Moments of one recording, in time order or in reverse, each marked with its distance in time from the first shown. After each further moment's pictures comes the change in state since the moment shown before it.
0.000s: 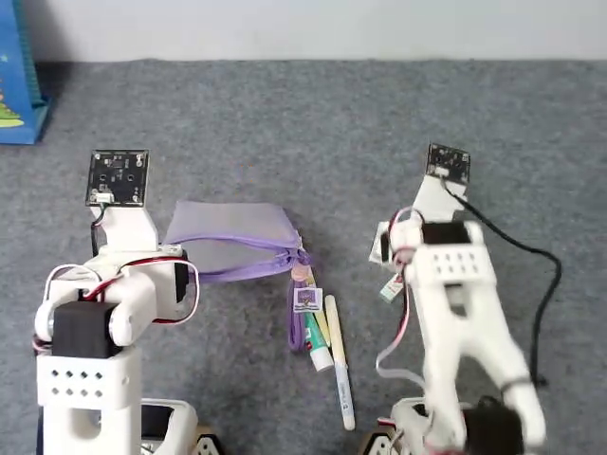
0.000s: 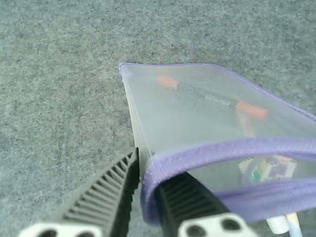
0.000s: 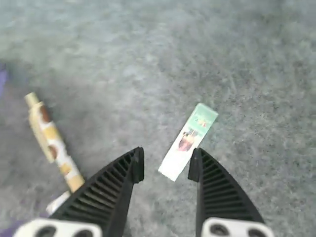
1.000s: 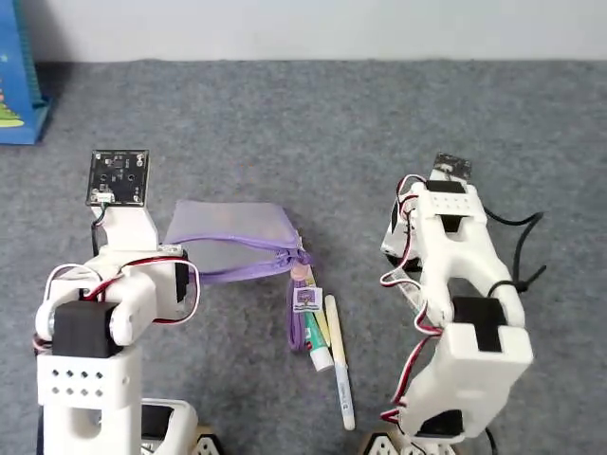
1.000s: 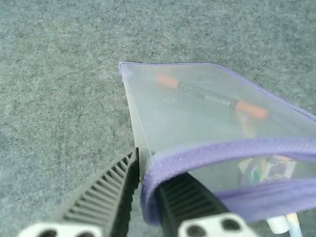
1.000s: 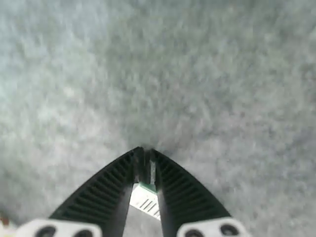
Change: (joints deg) left arm 0.0 0.0 0.0 0.0 0.0; right arm 5.6 32.5 -21.2 5.5 0.1
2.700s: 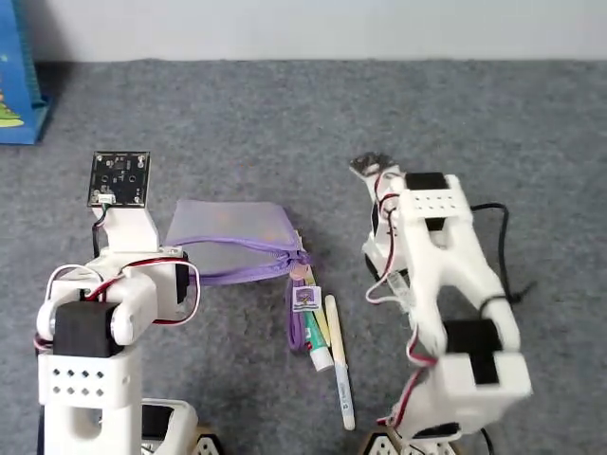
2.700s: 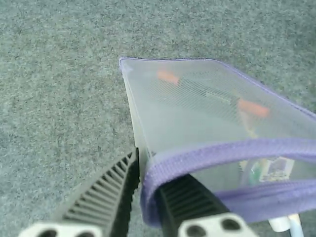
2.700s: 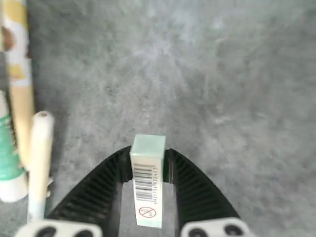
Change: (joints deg) left arm 0.0 0.0 0.9 0.0 -0.1; right arm -6.2 -10.6 -0.1 11.4 43.3
